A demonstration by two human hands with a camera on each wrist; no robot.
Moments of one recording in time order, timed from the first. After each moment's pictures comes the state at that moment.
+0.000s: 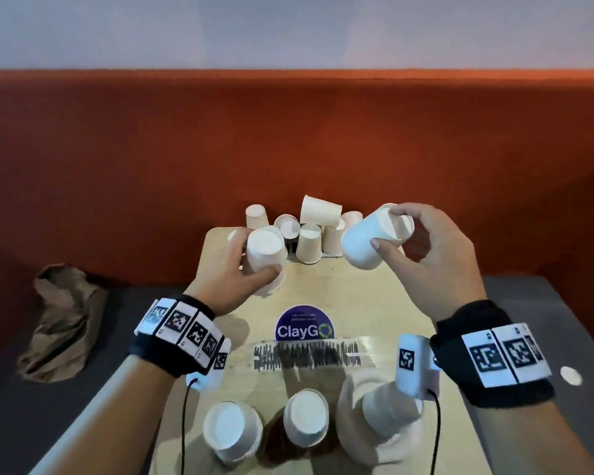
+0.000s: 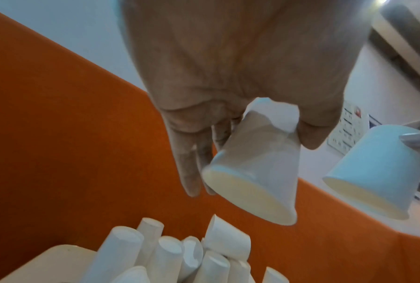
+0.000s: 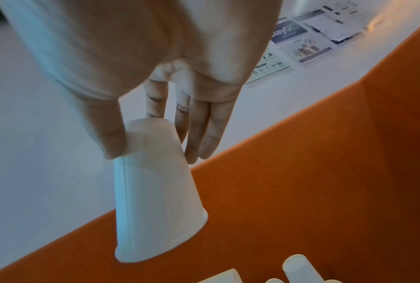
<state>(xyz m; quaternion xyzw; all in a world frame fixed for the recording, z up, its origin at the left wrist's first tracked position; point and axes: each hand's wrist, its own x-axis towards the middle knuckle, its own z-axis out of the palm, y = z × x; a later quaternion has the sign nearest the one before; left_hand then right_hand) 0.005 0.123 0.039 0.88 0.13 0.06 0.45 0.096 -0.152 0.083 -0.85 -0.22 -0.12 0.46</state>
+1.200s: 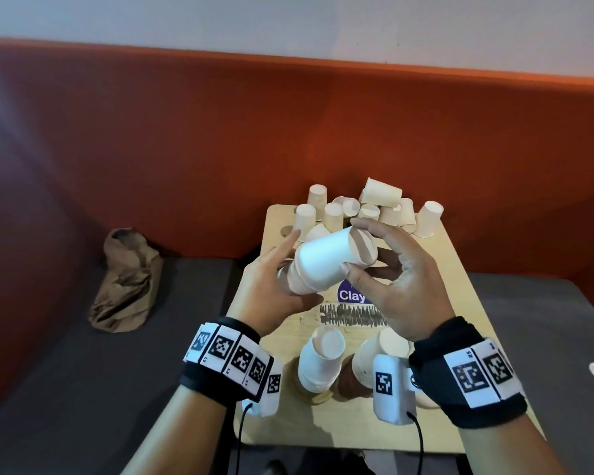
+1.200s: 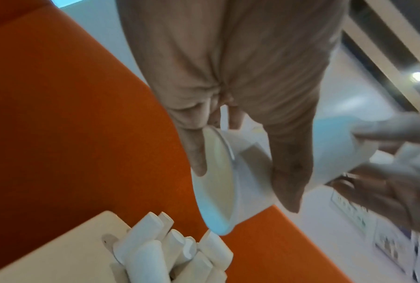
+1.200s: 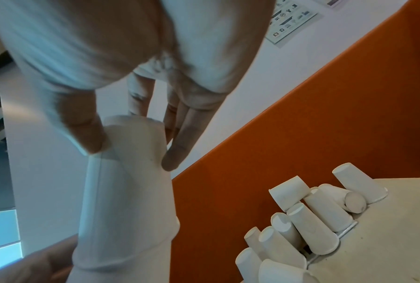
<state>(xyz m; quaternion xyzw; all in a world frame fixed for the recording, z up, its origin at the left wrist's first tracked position) -0.145 0.147 0.021 0.84 0.12 0.15 0.51 -0.066 -0.048 0.065 -0.74 -0.35 0.02 0.58</state>
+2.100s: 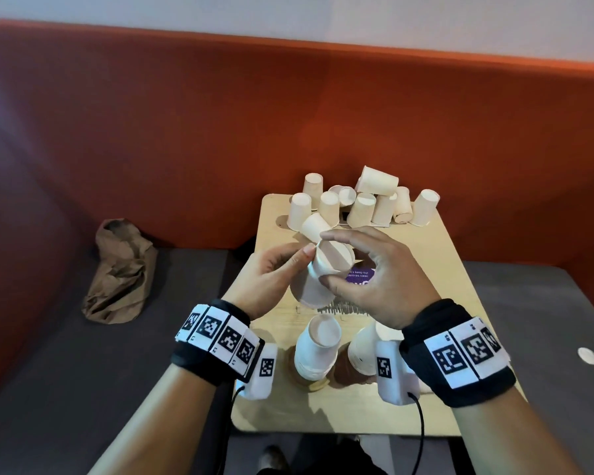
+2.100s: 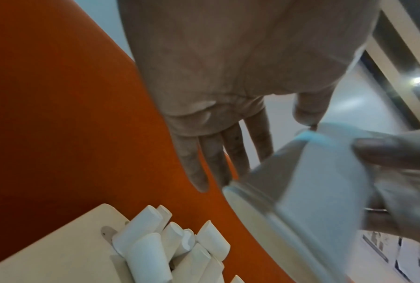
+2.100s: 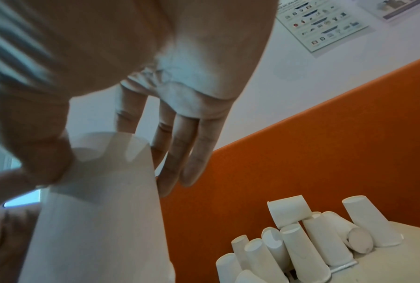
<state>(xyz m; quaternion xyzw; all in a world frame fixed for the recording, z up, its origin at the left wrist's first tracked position) -0.137 0.149 0.016 0.75 0.03 0.10 0.65 -0.067 -0.041 0.068 -0.82 -0.40 0.04 0.41</state>
